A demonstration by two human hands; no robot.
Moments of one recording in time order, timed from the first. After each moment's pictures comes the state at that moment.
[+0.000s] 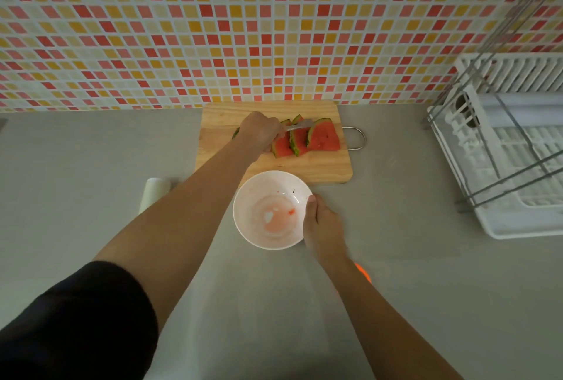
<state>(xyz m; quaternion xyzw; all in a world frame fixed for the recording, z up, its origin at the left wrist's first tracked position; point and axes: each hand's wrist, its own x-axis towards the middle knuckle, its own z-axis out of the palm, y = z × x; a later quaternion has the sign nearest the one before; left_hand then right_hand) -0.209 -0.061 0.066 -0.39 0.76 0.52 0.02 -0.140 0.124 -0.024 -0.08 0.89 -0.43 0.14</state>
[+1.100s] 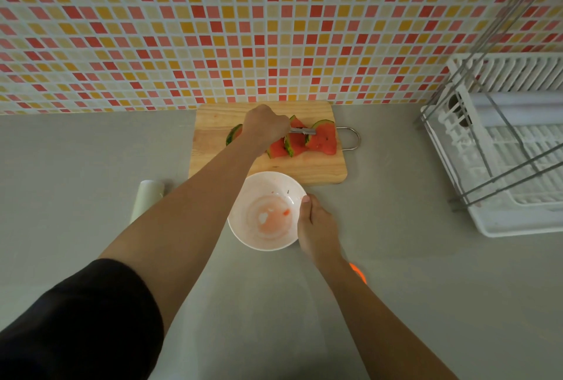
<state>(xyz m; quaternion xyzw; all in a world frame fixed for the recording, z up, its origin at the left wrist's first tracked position) -0.222 -0.048 0.076 -0.36 0.82 0.44 0.03 -0.141 0.123 -0.024 -0.08 0.88 -0.44 0.15</state>
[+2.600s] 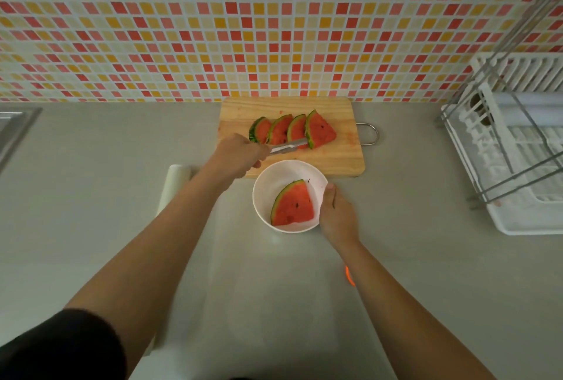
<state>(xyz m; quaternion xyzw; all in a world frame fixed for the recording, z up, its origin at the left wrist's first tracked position) -0.102 -0.066 0.091 -0.39 0.78 0.48 0.02 -0.143 0.124 -0.023 -0.04 0.87 -0.47 0.16</state>
